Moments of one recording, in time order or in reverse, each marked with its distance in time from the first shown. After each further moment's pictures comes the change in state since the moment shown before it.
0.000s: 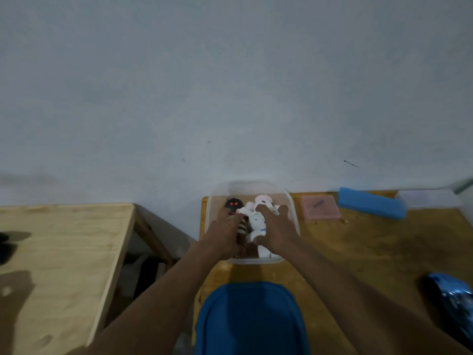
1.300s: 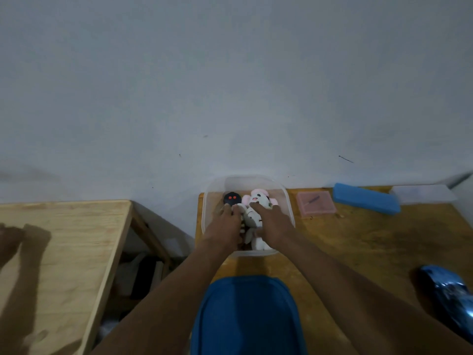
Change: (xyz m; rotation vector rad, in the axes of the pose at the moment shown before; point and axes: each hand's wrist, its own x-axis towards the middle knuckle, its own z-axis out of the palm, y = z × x) left_hand 0.009 0.008 0.019 0.131 0.101 -0.003; right_hand 0.003 0.010 0.006 -0.017 -0.053 -0.027
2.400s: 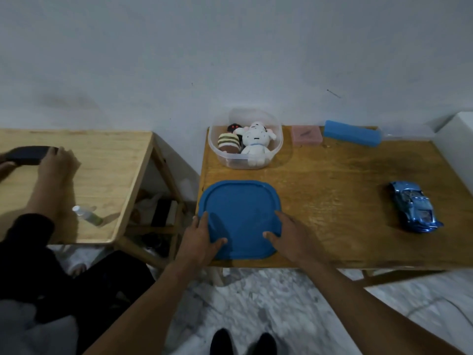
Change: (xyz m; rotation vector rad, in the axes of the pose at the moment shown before) left_hand -0.255 0.004 0.122 -0.324 0.011 -0.352; right_hand -0.244 0.073 0.099 0.217 -0.022 0.112
